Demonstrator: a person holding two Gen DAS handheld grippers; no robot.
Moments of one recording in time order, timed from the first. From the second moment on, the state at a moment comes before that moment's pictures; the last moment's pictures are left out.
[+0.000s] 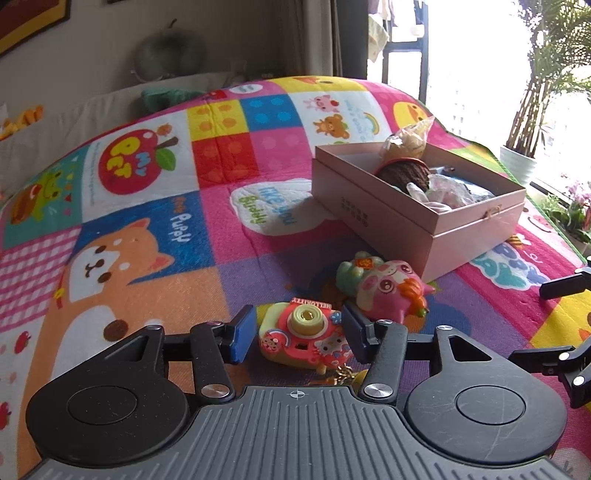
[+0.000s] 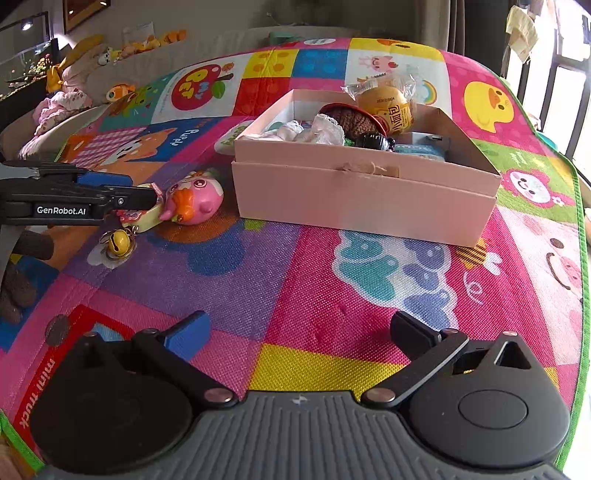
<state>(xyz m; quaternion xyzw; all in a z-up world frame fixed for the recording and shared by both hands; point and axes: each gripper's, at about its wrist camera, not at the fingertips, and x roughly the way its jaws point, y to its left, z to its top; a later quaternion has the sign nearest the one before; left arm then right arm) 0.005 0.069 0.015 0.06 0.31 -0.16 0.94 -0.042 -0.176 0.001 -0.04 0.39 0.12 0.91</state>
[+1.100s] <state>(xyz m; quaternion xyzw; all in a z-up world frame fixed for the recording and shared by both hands) -0.031 0.037 0.003 0.05 0.35 -0.30 0.89 -0.068 -0.173 0.026 -0.04 0.35 0.13 0.93</state>
